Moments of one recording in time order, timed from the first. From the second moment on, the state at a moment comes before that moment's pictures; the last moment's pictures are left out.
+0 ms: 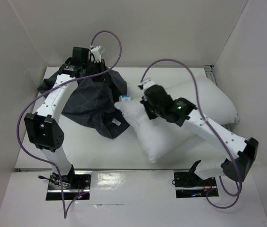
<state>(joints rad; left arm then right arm) -0.20 1.78 1.78 -0.67 0.51 -0.24 0.86 1.36 1.34 -0.78 0.29 0.17</state>
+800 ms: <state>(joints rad) -0.17 1.81 1.84 -0.68 0.59 -0.24 0.72 1.29 1.38 -0.90 -0.07 0.12</state>
